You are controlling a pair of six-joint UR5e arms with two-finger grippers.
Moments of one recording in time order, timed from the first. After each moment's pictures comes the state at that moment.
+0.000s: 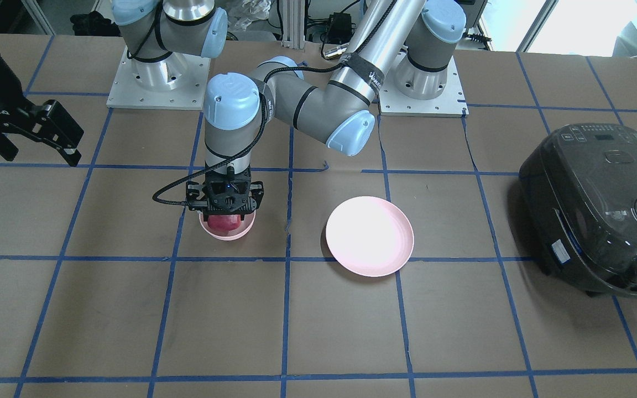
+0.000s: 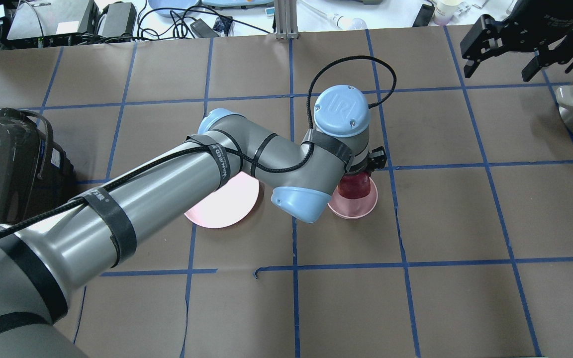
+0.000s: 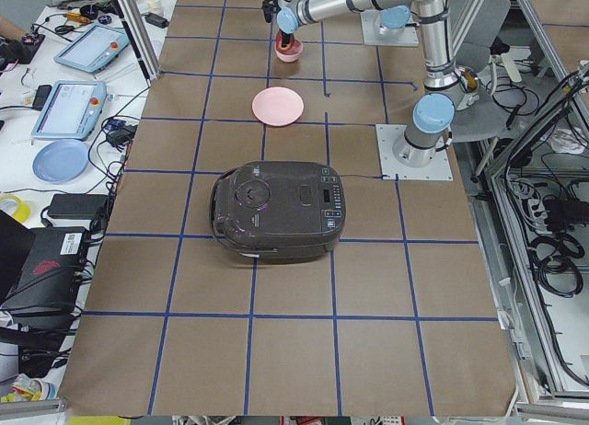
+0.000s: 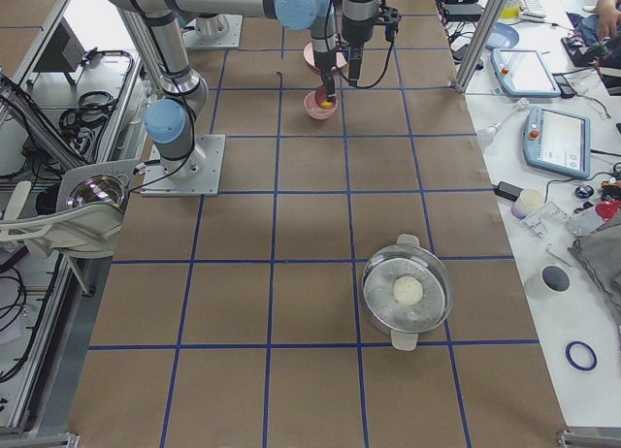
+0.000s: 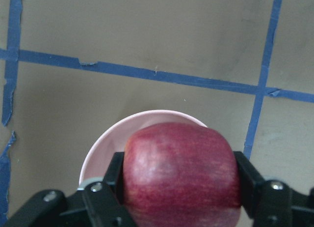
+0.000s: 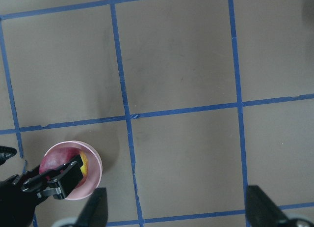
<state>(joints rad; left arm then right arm) -2.15 -2.09 -1.63 -0.80 1.50 -0.75 1.37 -1.52 1.47 -1.56 -1.53 -0.09</state>
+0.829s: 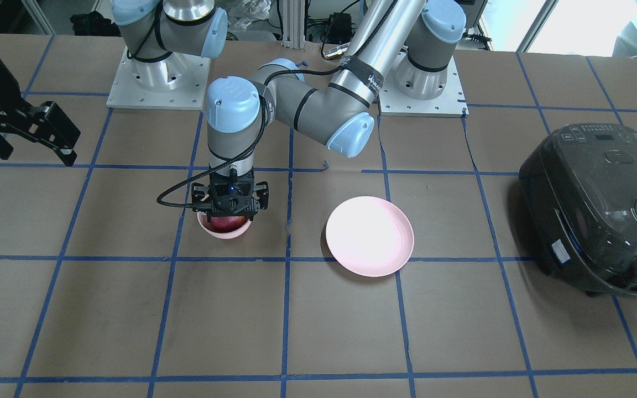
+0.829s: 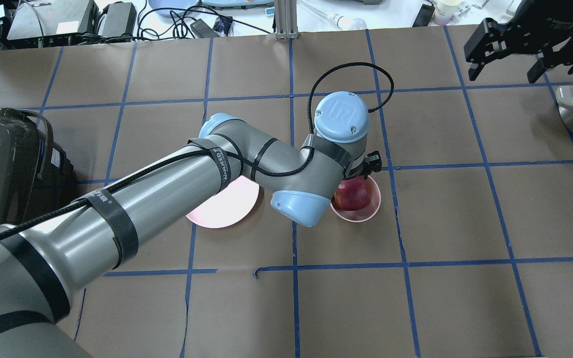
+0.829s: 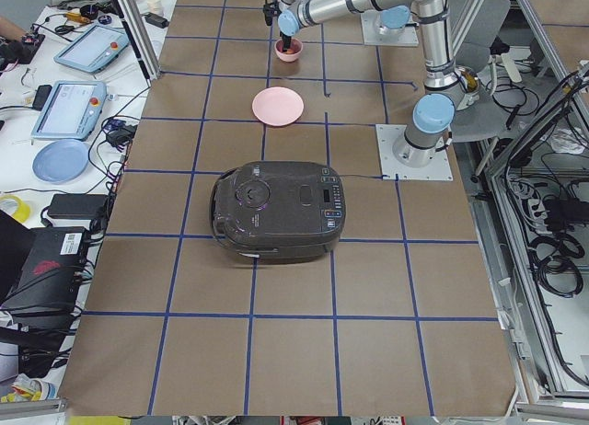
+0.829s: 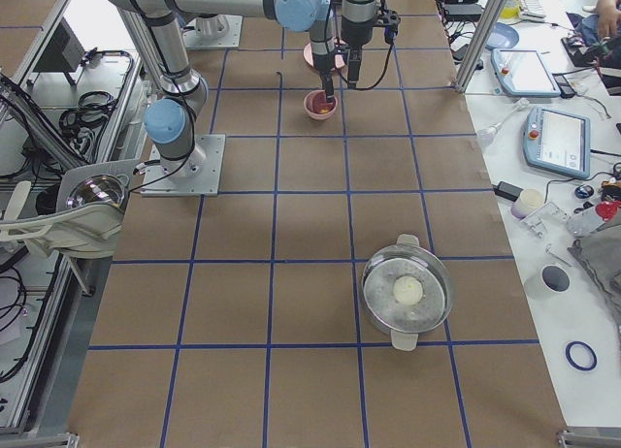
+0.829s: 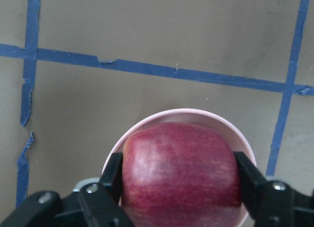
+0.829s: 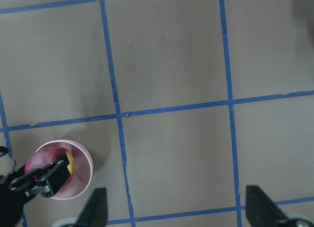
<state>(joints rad) -2.15 -2.09 -1.64 -0.80 1.53 -0.74 1.37 -1.52 1.48 -1.56 -1.57 -0.09</state>
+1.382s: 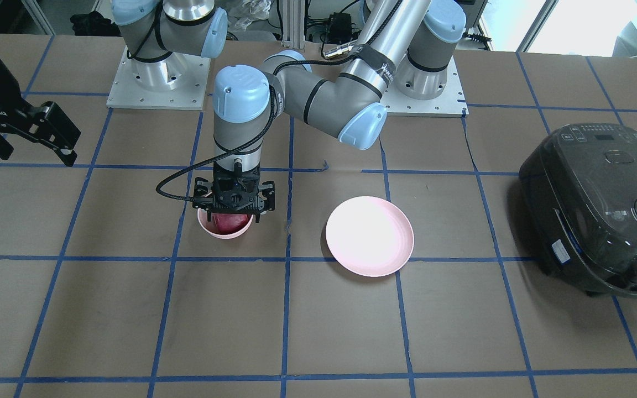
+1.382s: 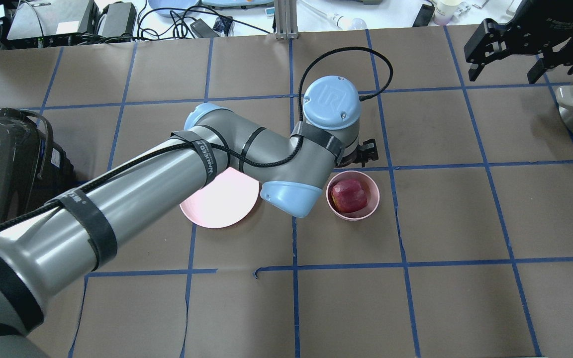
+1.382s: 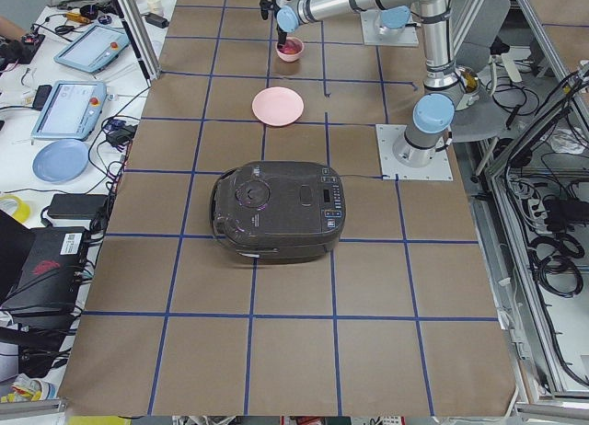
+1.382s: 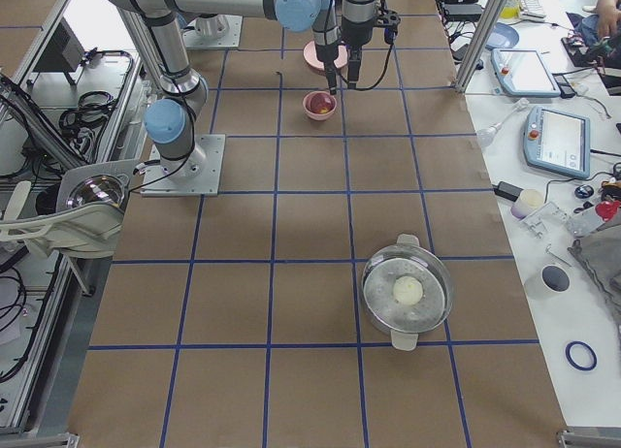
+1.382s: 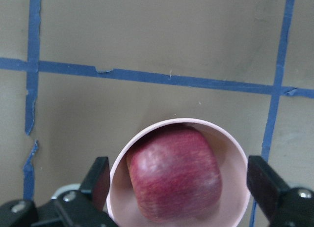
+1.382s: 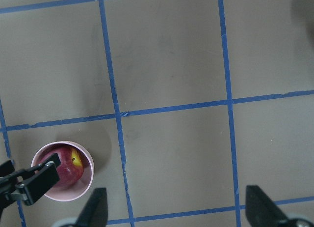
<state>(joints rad) -2.10 -2.03 -1.63 -0.81 1.53 -0.61 1.37 -1.52 1.48 -1.56 -1.57 -0.09</state>
